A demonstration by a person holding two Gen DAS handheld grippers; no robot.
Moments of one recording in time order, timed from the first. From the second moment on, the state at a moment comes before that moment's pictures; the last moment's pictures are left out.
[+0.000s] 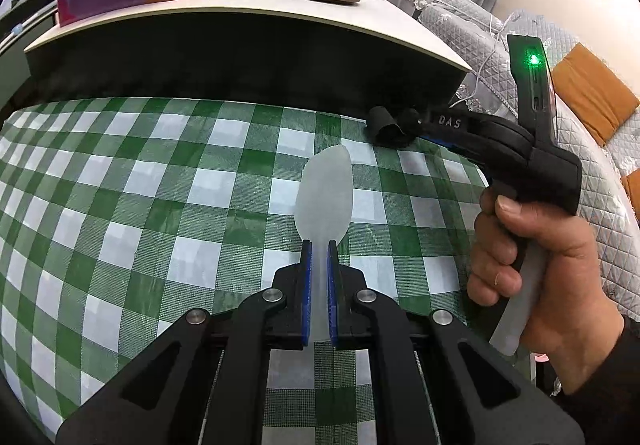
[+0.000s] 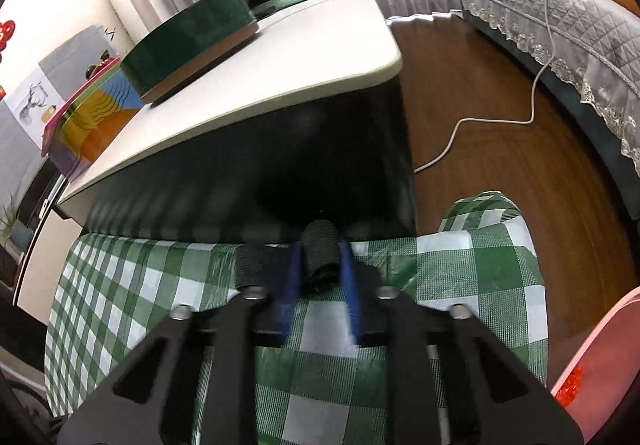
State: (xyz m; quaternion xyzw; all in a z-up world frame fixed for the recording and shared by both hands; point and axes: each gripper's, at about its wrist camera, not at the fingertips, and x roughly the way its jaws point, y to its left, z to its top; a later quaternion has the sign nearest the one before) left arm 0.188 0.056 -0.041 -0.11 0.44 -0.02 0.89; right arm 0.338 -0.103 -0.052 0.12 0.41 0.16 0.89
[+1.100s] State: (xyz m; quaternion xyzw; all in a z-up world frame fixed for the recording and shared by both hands) left arm 0.117 0.005 0.028 -0.06 0.34 -0.07 0.94; right arm 0.129 -0.253 0.051 0.08 0.31 0.10 0.94
